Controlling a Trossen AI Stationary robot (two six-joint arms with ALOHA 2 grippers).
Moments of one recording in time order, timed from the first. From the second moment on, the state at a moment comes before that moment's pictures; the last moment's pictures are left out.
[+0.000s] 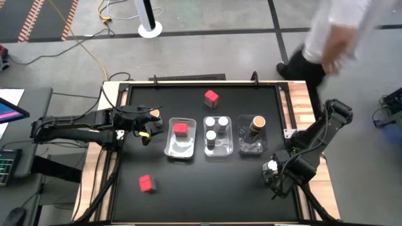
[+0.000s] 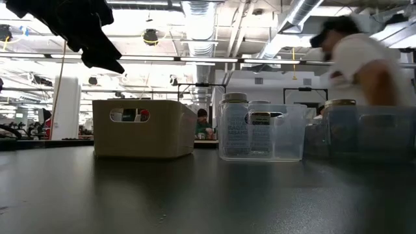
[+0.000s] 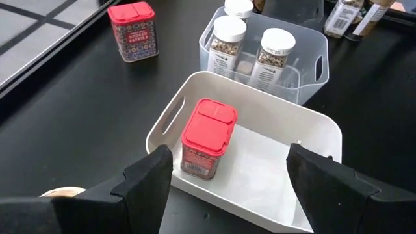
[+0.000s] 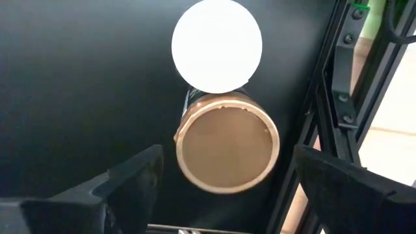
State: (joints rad) left arm 0.13 0.67 0.62 -0.46 -0.12 -0.19; right arm 0.87 1.39 1.14 -1.33 -0.05 2.24
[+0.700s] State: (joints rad) left arm 0.13 0.67 0.62 -0.46 -0.12 -0.21; right arm 0.88 1.41 1.01 -1.16 -0.05 2.21
